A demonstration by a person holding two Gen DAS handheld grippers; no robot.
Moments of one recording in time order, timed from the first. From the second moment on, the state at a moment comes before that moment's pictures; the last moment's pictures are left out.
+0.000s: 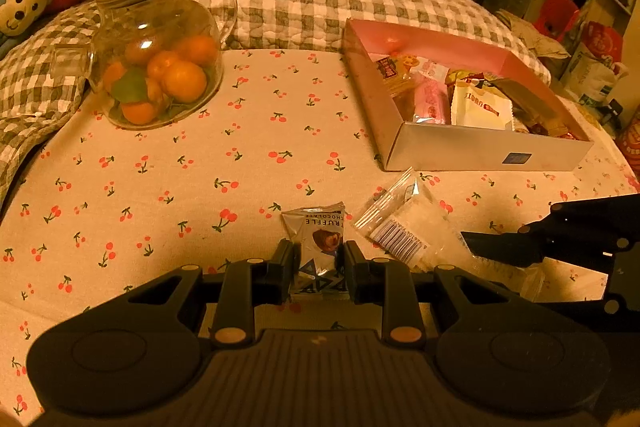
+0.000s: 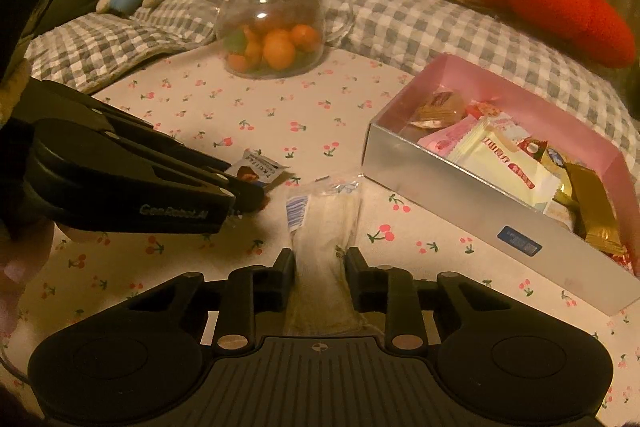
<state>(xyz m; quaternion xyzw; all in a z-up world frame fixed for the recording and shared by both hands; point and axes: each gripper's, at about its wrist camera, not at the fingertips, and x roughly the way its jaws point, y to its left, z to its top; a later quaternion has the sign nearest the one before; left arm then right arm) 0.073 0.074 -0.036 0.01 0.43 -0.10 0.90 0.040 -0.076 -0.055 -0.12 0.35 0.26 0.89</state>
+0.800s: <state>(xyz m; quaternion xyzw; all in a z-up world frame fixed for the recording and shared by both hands) 0.071 0.054 -0.011 -0.01 0.40 -0.11 0.91 0.041 -0.118 -0.008 -0.08 0.32 0.22 0.92</state>
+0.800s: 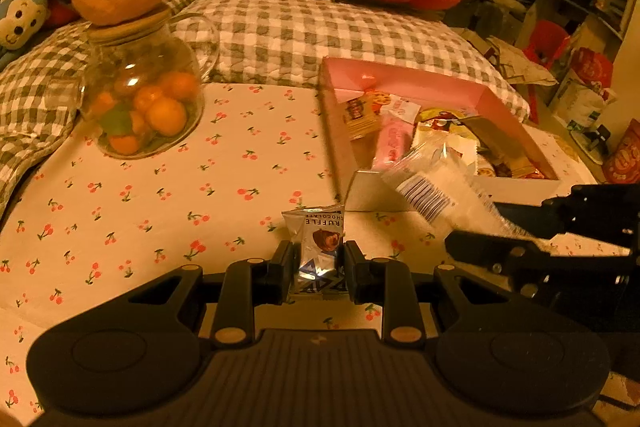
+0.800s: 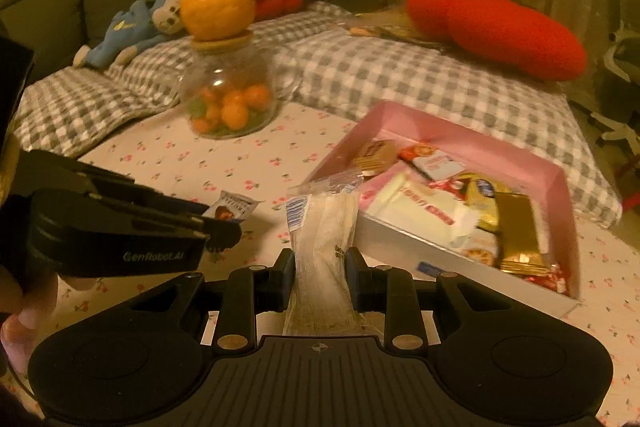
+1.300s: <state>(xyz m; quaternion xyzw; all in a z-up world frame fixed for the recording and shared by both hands) 0.102 0.013 0.007 0.00 0.39 -0.12 0.91 0.074 -0.179 0.007 -0.02 0.31 0.16 0.94</state>
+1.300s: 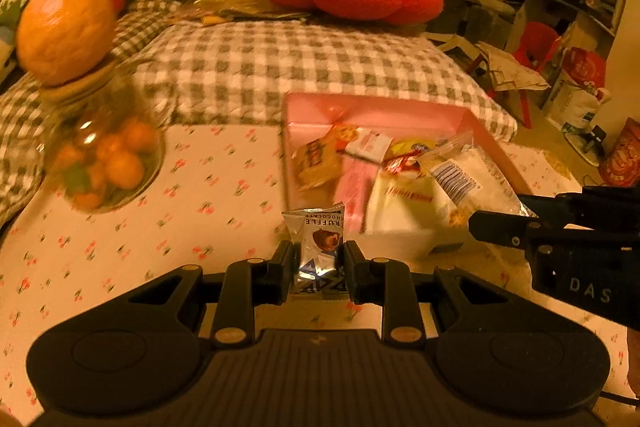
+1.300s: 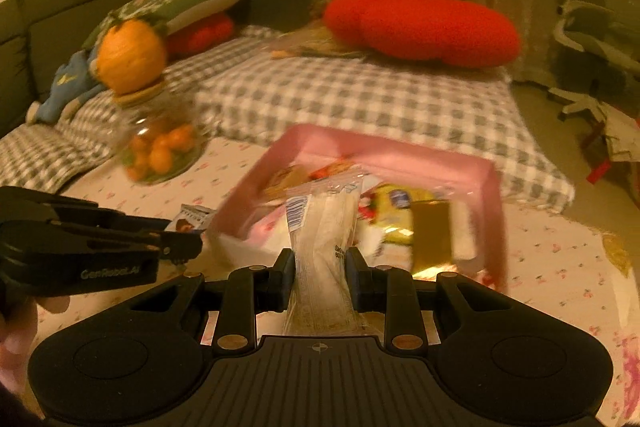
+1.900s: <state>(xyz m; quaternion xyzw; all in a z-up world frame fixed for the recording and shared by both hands) 0.166 -0.040 0.003 0.03 0.39 -0.13 0.91 0.154 -0.228 -0.006 0.01 0.32 0.09 0.94</state>
